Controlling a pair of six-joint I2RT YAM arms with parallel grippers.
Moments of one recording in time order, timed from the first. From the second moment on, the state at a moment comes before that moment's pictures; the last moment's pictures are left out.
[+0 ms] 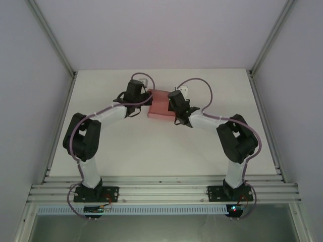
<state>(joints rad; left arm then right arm) -0.49 1.84 1.23 0.01 0.08 -0.45 0.63 1.84 1.16 0.05 0.47 0.48</state>
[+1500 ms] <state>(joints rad) -0.65 1.59 0.57 0.50 0.01 -0.25 0.80 1.33 0.93 -0.22 0.33 0.36</state>
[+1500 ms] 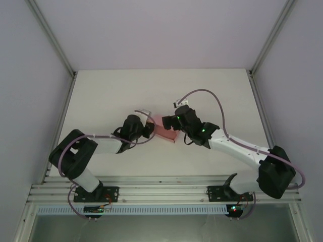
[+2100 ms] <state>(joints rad) -0.66 1.06 0.52 0.13 -0.03 -0.29 0.69 1.56 1.00 -0.30 0.24 0.35</state>
